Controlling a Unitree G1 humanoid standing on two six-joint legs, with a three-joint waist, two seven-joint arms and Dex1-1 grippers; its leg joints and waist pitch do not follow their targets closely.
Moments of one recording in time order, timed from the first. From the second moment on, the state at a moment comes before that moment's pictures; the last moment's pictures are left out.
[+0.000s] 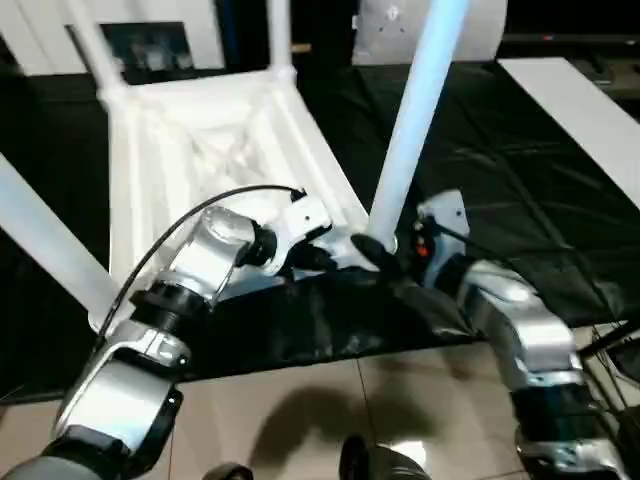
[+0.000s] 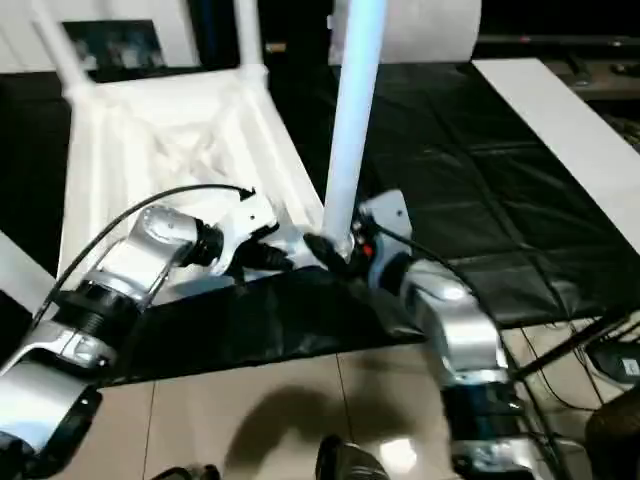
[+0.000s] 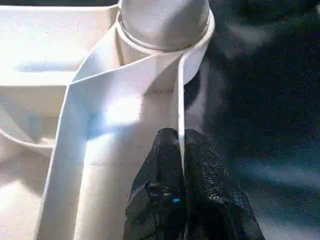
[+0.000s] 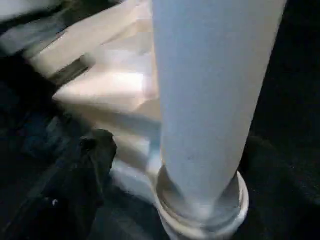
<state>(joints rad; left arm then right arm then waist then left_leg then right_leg) -0.81 0.32 -0.31 0.62 0.11 0.27 -1.15 -0.38 -0.30 0.02 0.08 0.20 0.42 0.78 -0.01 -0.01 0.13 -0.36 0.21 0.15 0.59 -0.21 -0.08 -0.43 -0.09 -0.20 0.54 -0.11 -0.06</state>
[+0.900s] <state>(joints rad) -0.78 0.49 -0.43 0.57 0.09 0.06 -1.54 -0.47 -0.49 0.17 0.25 0.24 0.27 1.32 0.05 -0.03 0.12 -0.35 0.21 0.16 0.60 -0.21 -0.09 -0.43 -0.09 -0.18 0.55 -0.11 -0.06</state>
